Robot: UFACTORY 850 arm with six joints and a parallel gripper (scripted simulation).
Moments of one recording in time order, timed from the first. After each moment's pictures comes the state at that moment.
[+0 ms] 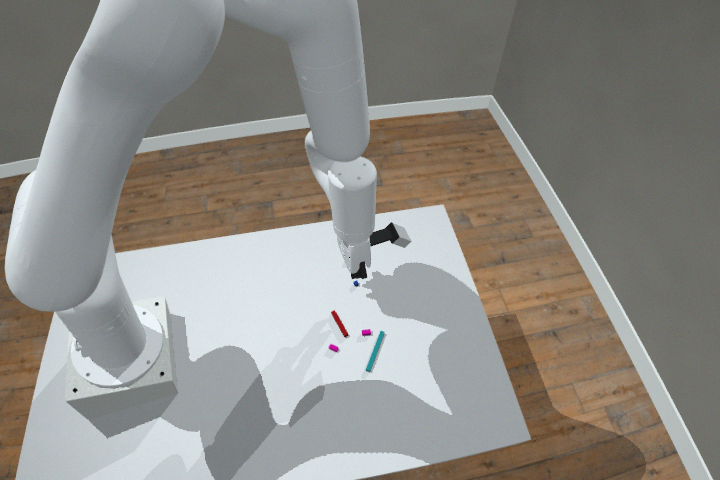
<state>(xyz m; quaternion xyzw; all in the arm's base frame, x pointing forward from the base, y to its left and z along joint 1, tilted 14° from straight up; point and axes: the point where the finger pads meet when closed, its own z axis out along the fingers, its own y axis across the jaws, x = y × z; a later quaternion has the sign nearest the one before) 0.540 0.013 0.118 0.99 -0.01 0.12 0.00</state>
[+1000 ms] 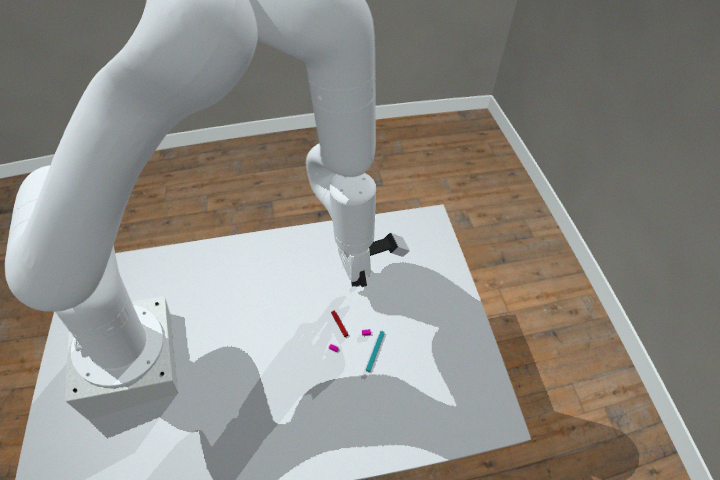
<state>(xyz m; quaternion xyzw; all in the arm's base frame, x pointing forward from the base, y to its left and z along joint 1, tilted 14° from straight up) 0.549 0.014 0.082 0.99 -0.01 0.12 0.00</state>
